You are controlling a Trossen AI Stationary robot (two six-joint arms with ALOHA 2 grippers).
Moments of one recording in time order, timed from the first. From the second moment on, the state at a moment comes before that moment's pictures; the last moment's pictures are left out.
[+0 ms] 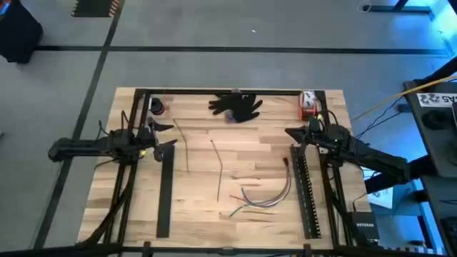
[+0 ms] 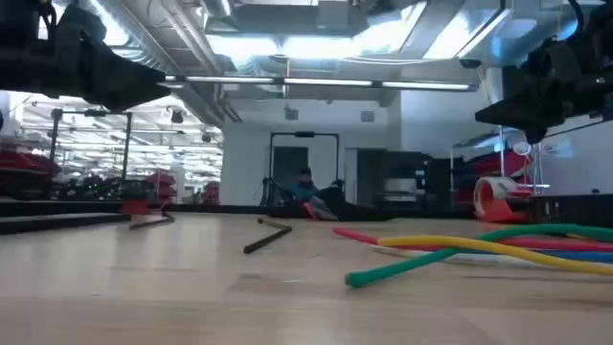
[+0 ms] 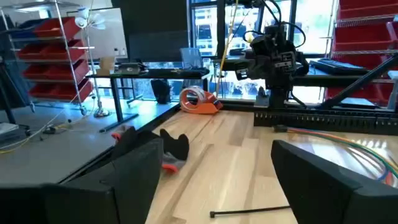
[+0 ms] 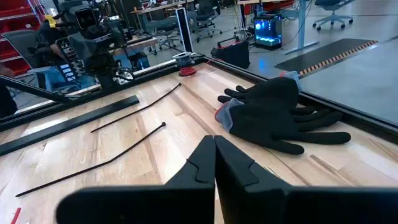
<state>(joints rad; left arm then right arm) 0.01 0.02 0.01 0.06 -0.34 0.07 -0.32 0.01 0.09 -0.24 0.03 0.23</state>
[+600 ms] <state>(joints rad) 0.01 0.02 0.01 0.06 -0.34 0.07 -0.32 0.01 0.09 -0.22 0.03 0.23</state>
